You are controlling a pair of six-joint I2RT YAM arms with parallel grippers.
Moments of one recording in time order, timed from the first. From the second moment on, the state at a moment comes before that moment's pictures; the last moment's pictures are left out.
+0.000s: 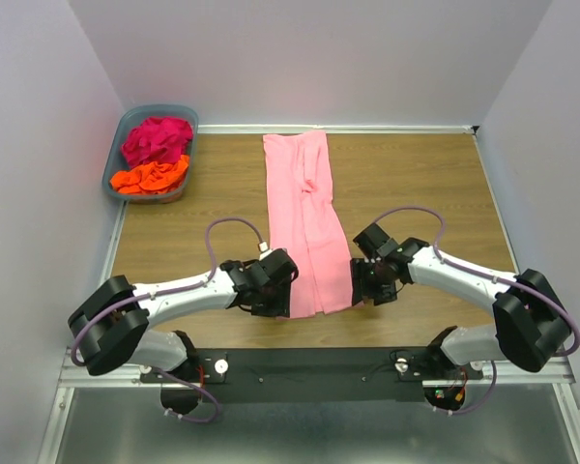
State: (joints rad) left arm -0.97 1.33 0.69 -0.53 -0.01 -0.87; right arm 0.68 1.36 0.74 -0.70 -0.04 0.67
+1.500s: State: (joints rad) left arm -0.97 1.48 0.78 -0.56 -0.10 -0.91; right arm 0.73 1.47 0.76 -0.63 -0.01 0.69
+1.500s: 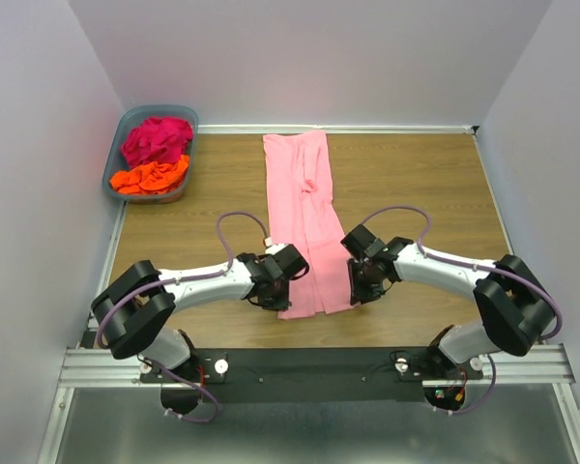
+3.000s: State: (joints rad) left arm -0.61 1.50 0.99 -0.62 0.10 -0.49; right arm 0.67 1.72 1.32 -0.95 0.06 0.46
